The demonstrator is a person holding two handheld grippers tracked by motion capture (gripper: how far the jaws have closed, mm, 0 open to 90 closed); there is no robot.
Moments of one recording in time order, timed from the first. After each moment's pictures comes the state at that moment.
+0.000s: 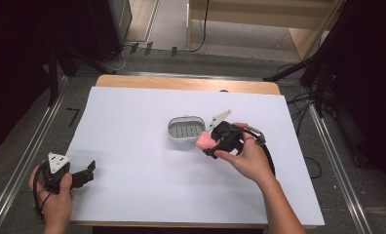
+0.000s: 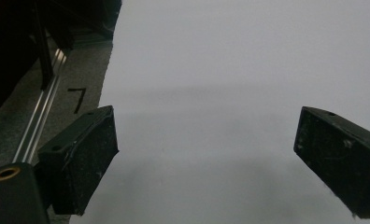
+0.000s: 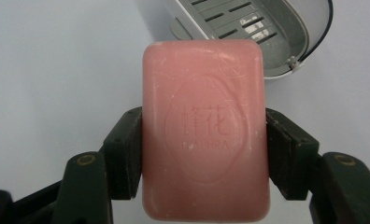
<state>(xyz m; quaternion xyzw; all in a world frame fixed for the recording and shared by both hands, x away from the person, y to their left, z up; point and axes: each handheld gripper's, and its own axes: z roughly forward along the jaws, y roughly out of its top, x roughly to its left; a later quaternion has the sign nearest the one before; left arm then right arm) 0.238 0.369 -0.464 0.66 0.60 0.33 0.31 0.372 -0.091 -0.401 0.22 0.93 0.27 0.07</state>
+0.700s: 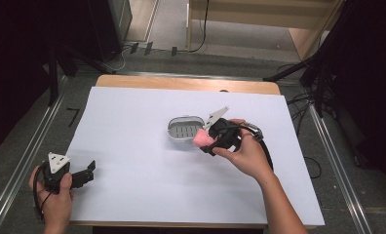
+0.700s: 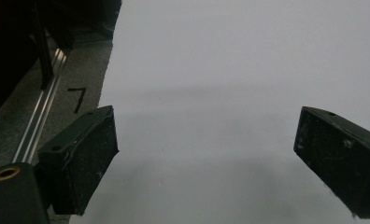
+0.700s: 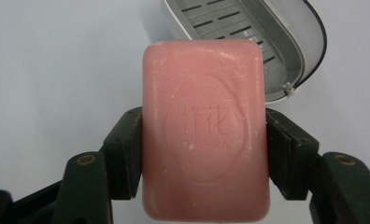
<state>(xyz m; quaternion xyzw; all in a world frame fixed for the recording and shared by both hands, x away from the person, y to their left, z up) 0.238 0.369 -0.464 0.66 0.60 0.33 0.30 0.377 -0.083 -0.393 0.20 0.94 0.28 0.07</state>
